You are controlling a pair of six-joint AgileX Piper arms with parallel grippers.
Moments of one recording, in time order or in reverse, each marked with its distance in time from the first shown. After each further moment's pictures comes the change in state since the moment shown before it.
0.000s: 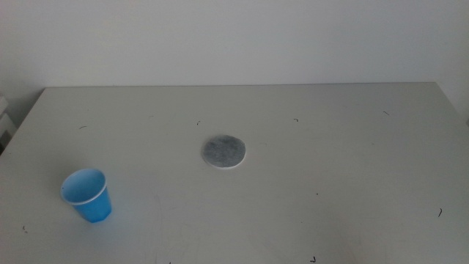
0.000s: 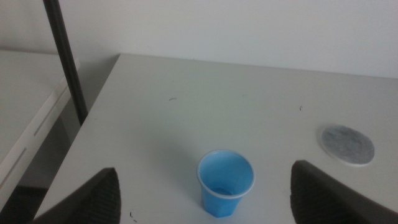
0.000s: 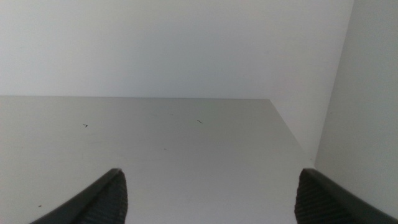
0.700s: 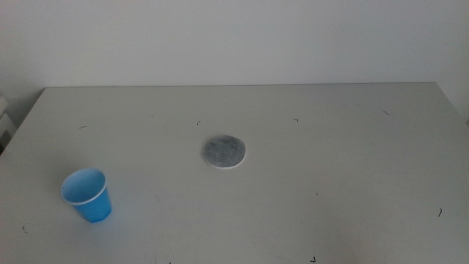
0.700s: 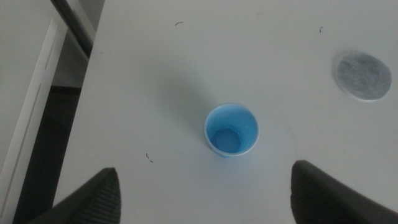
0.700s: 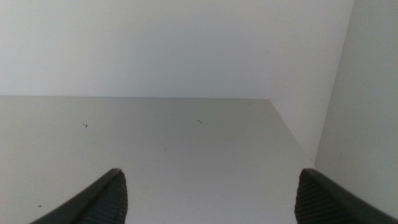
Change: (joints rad) left arm 0.000 0.557 -0.606 -0.013 0.502 0.058; right arm 0.000 0.000 0.000 0.000 0.000 0.000
